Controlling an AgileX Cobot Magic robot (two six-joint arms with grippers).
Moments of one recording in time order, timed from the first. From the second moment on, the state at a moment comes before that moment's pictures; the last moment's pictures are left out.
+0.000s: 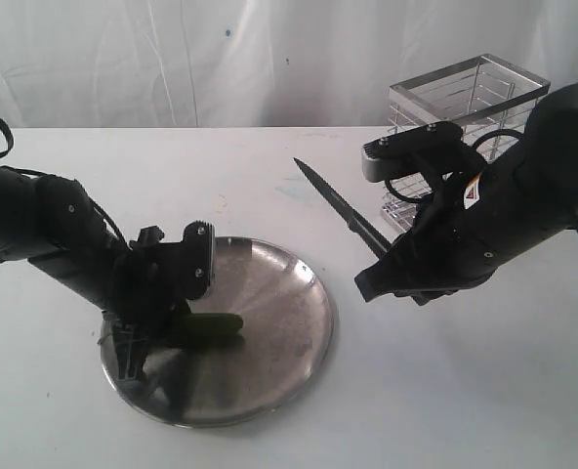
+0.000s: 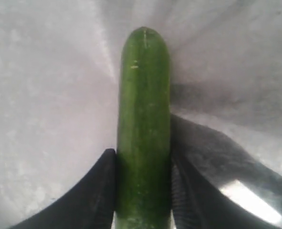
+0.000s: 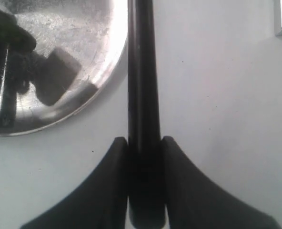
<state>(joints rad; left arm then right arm) -0.36 1.79 -0.93 -0.52 0.42 1.54 0.49 1.44 -0.94 0.09 0.67 -0.09</state>
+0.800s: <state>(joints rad) -0.36 1.83 -1.00 -0.46 0.43 1.34 0.49 1.44 -0.94 0.09 0.67 -0.09</state>
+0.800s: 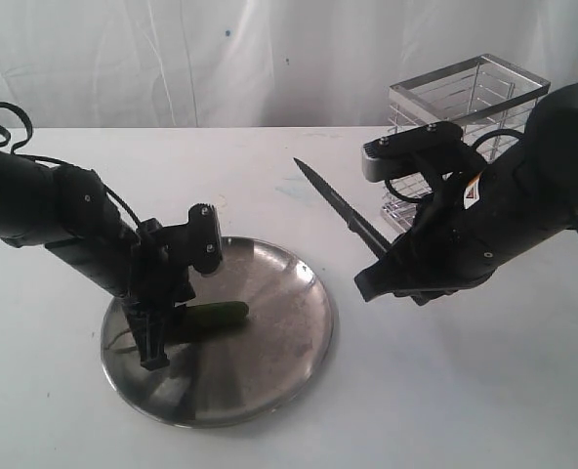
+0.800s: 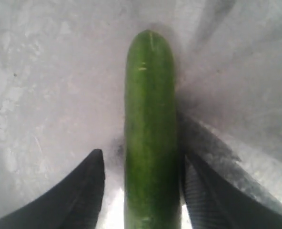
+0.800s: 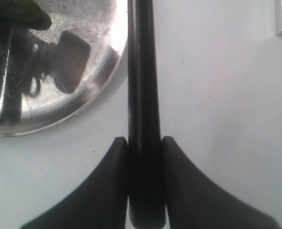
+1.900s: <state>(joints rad) -0.36 1.61 -0.97 -0.46 0.21 0.65 0.80 1.59 -0.97 0.00 0.73 0.29</state>
